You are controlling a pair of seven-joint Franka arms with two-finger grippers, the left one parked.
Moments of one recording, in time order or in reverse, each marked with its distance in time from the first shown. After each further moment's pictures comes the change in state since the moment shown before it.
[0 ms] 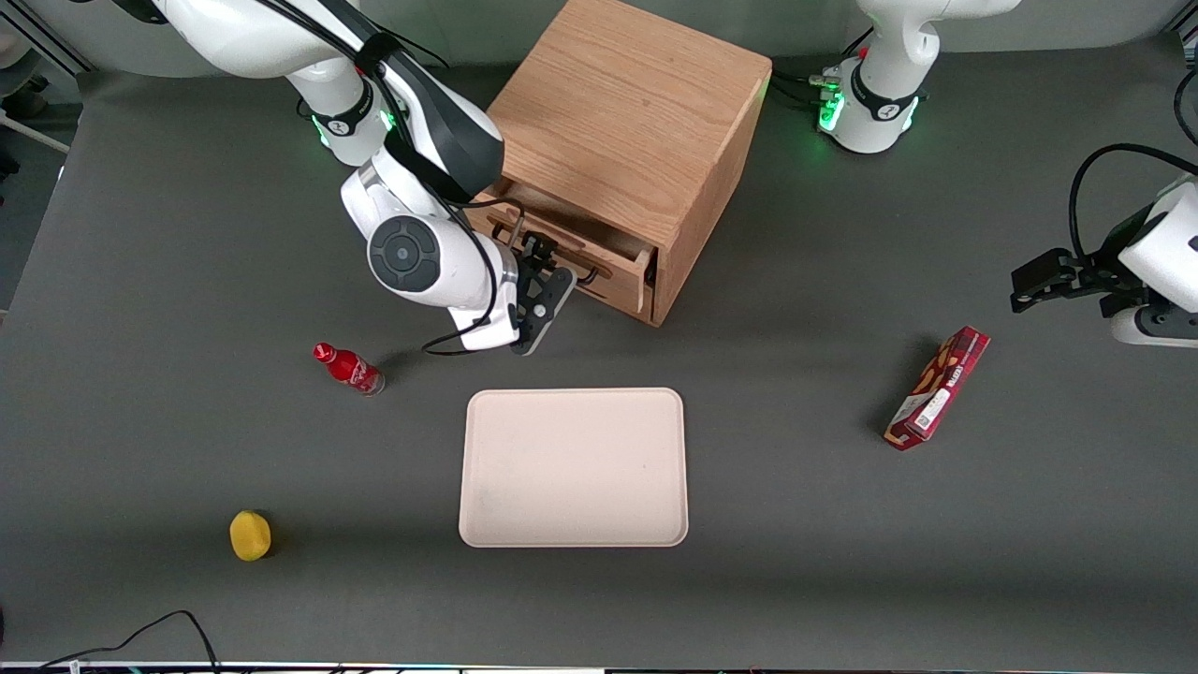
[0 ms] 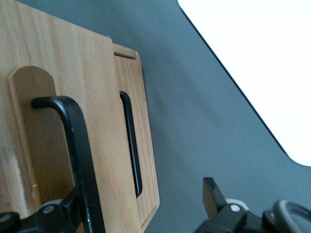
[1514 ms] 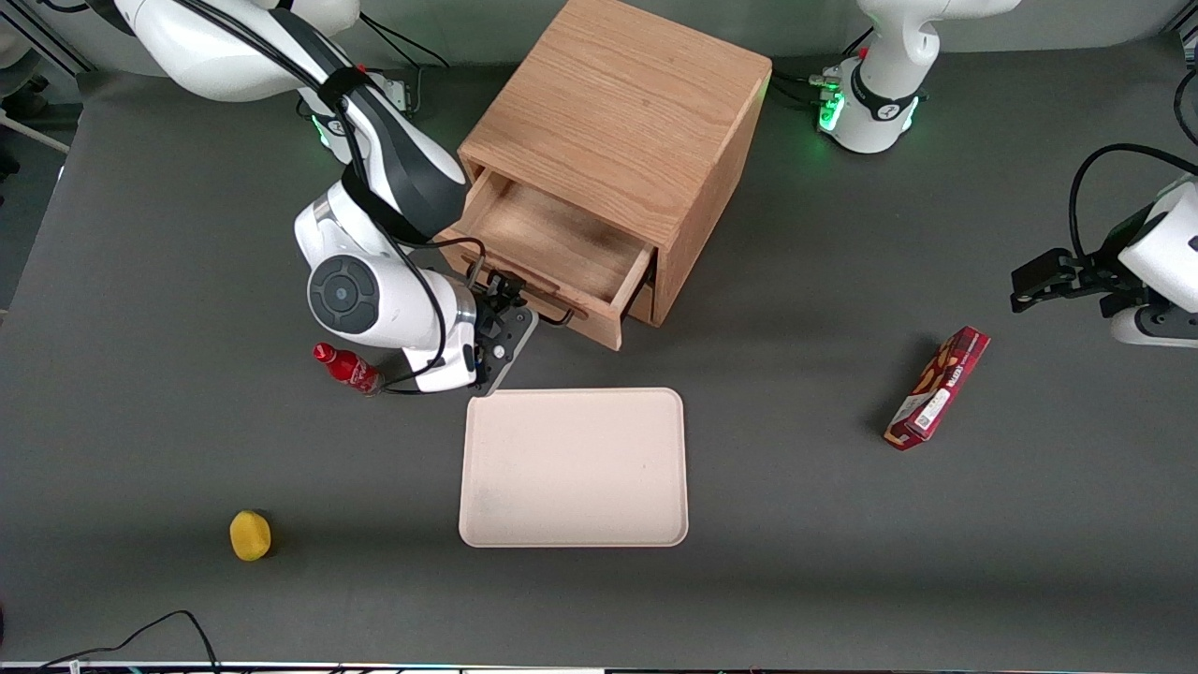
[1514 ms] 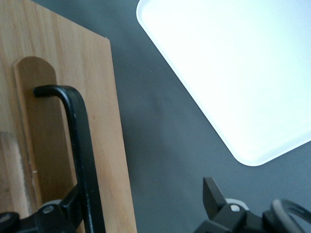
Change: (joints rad) arm -0.045 0.048 -0.043 0.081 -0.034 0.000 -0.085
